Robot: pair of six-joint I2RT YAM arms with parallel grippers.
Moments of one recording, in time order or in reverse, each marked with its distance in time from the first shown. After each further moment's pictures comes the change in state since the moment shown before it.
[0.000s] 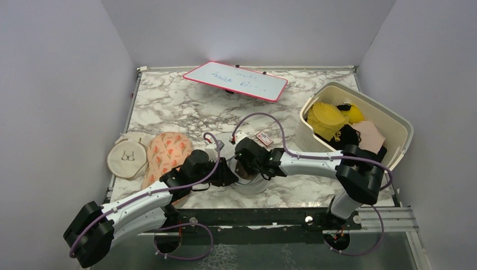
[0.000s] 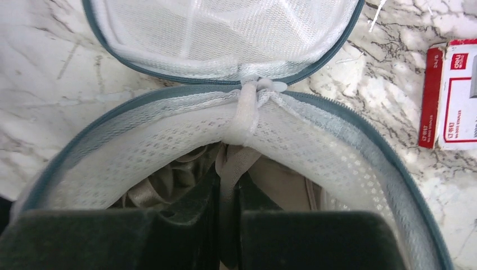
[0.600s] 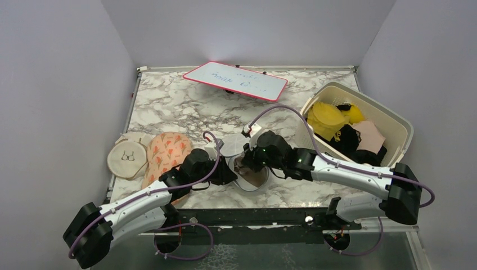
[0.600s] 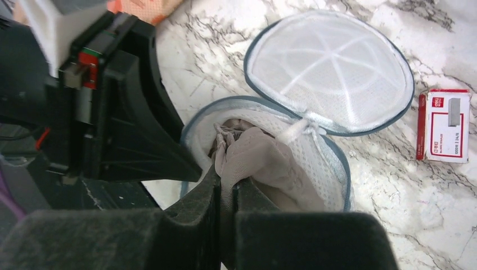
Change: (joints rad) left arm 0.000 -0.014 0.018 -0.036 -0.033 0.027; right arm 0.000 -0.356 -0.060 -0.005 -0.164 0.021
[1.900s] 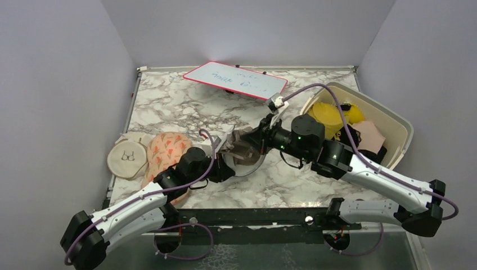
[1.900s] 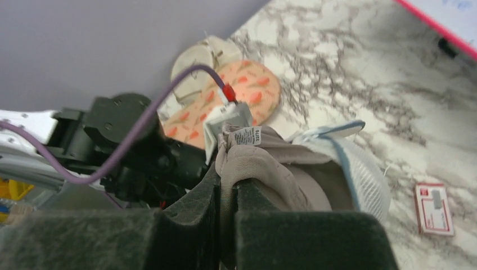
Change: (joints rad) left arm 0.000 -0.078 0.049 -0.084 -0.043 0.019; right arm 0.000 -0.217 0.264 -0.020 0.003 0.076
